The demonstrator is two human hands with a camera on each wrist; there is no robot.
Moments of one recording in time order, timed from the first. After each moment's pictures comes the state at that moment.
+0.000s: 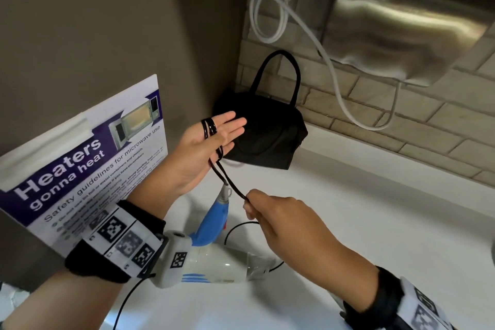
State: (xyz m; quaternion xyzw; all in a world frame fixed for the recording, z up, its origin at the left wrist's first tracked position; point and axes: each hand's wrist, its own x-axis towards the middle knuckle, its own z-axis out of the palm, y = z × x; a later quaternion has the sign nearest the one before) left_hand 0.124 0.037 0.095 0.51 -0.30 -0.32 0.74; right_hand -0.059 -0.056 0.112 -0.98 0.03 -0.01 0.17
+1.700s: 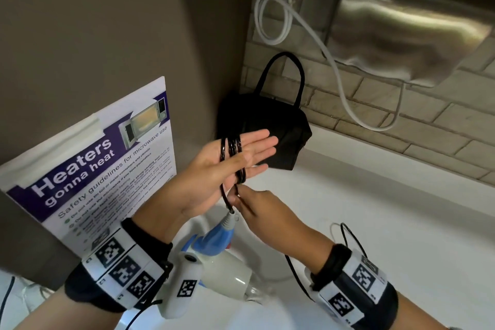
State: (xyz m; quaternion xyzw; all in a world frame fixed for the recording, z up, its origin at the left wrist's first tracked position) left_hand 0.085 0.050 0.106 0.42 -0.37 -0.39 0.73; right_hand -0.022 -0.066 0.072 -0.96 0.04 0.00 0.27
